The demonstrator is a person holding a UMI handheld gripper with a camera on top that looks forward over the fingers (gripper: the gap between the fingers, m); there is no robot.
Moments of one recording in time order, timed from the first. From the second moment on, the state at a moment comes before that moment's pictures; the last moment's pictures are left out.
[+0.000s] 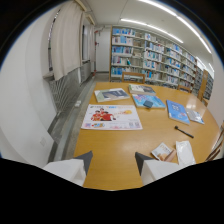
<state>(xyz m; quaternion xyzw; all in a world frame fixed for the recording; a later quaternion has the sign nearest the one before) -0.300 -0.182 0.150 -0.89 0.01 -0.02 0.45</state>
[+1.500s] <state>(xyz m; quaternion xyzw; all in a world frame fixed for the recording) -0.268 0.141 0.047 -0.91 -0.02 0.01 0.42</state>
